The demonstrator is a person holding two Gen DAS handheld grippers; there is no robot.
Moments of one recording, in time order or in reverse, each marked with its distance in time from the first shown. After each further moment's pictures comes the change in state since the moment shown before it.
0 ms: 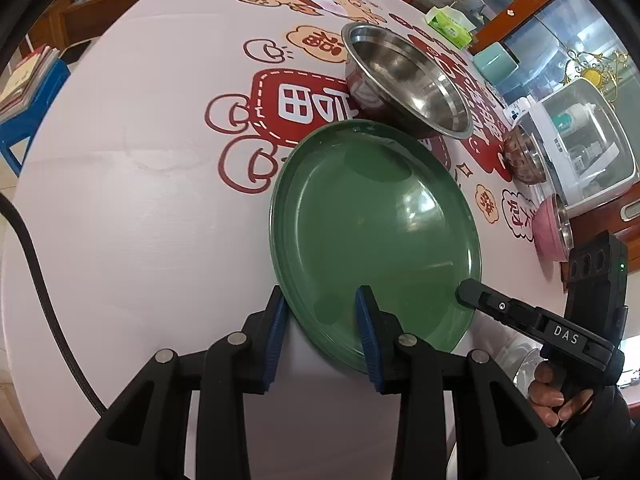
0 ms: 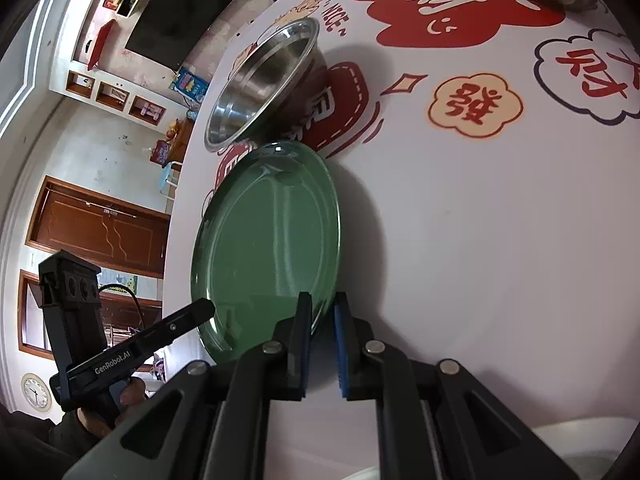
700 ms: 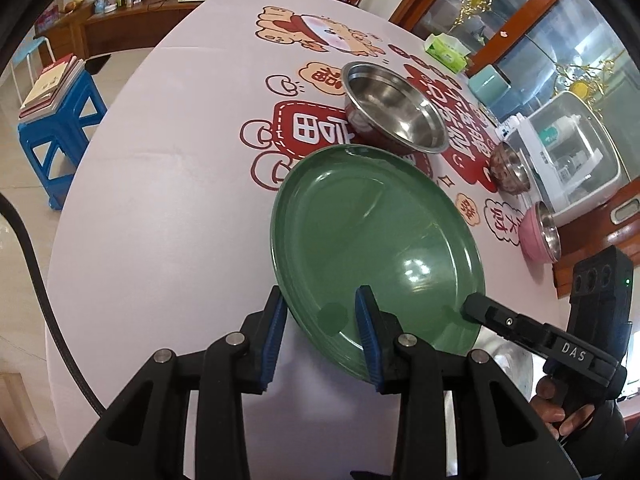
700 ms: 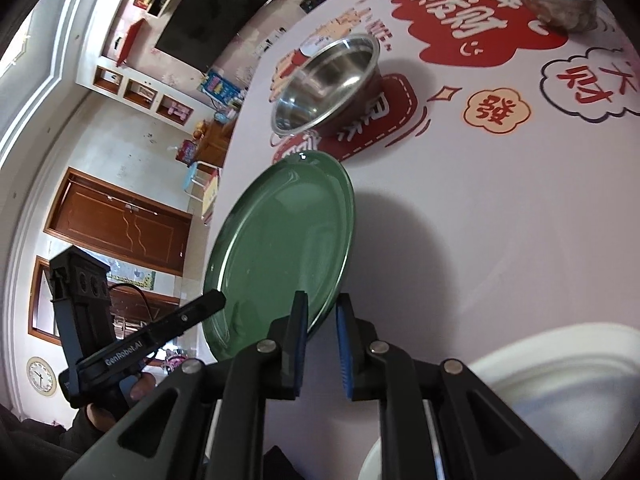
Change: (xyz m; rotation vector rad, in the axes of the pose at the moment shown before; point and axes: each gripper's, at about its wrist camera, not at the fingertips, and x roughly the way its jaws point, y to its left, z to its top) left arm -0.065 -0.002 -0.034 -0.006 -0.096 0.027; right arm -0.036 0.037 -0.027 -0.051 -0.049 0.078
